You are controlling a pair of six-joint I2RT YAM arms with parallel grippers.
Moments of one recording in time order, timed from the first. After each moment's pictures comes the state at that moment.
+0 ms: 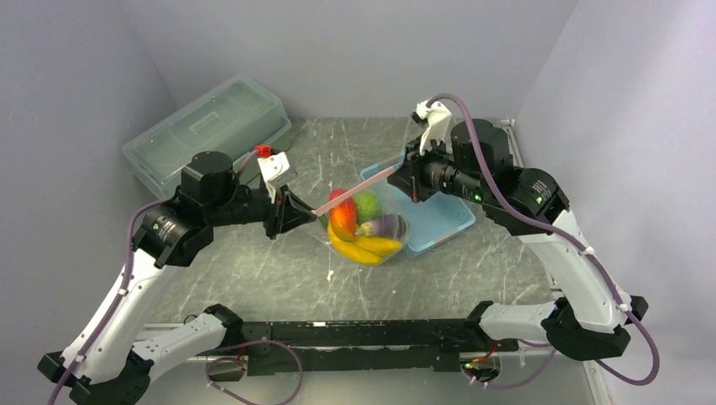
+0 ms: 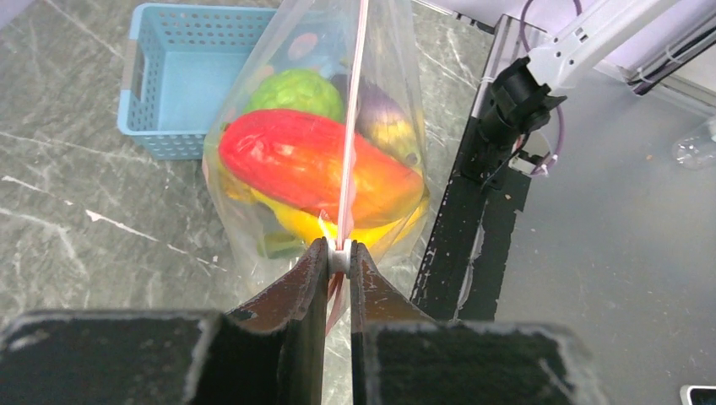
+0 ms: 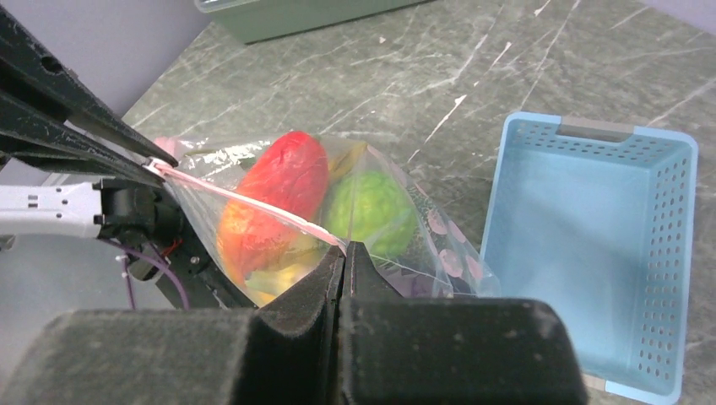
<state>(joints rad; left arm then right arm) -0.56 0.94 1.32 -0.75 0.66 0.07 0.78 1.20 1.75 -0.97 -0.06 0.22</state>
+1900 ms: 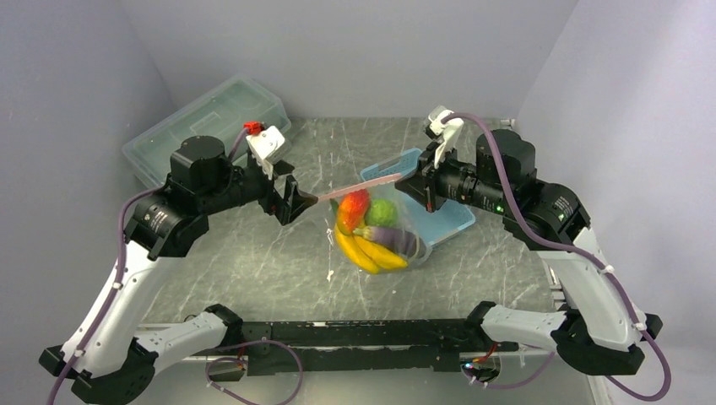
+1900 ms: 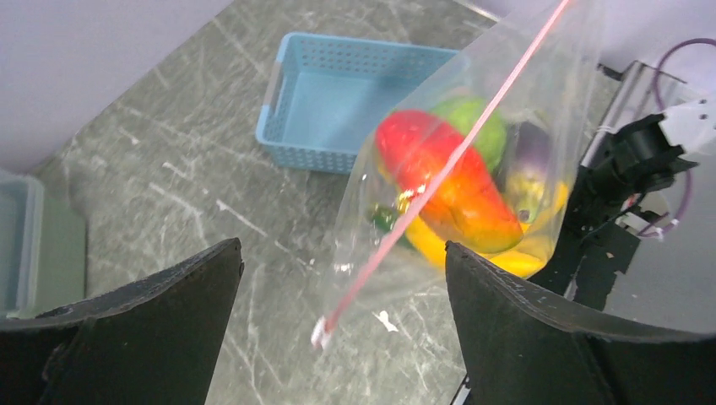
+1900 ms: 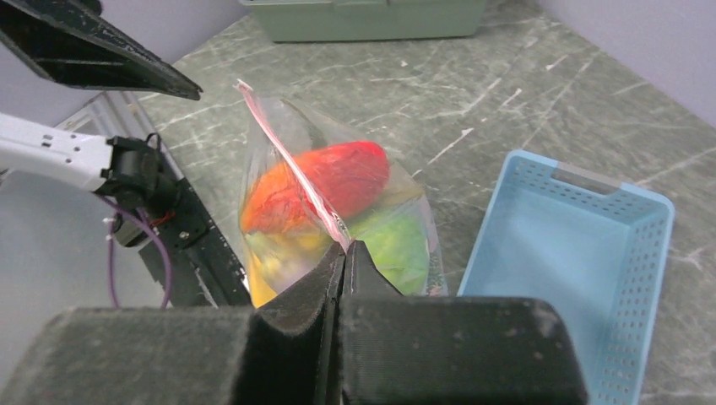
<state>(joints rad) -0.55 1.00 1.46 -0.77 0.37 0.09 0.76 1.10 1.69 -0.91 -0.15 0.07</state>
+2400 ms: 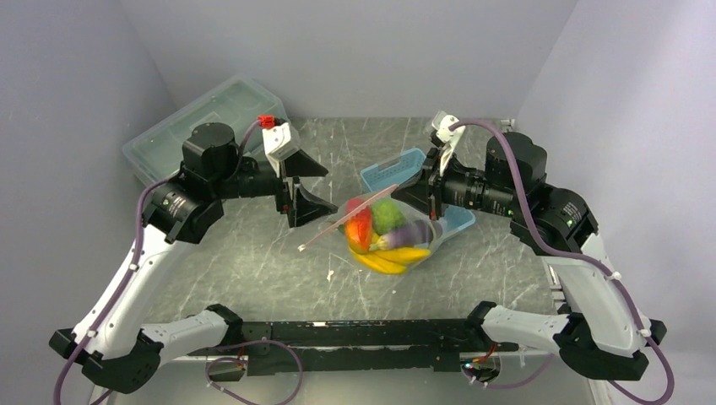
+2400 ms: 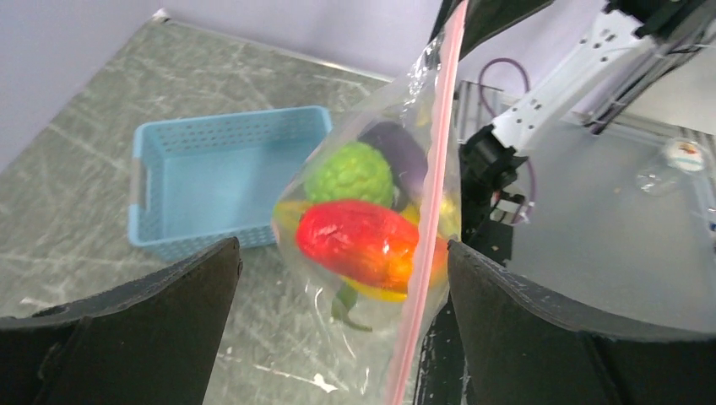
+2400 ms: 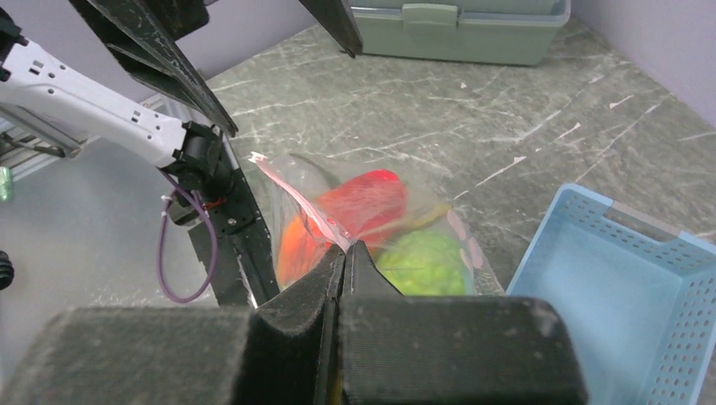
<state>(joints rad) -0.55 1.07 1.47 -0.61 0.76 0.05 0.76 1.07 1.68 -0.89 -0.33 0.06</state>
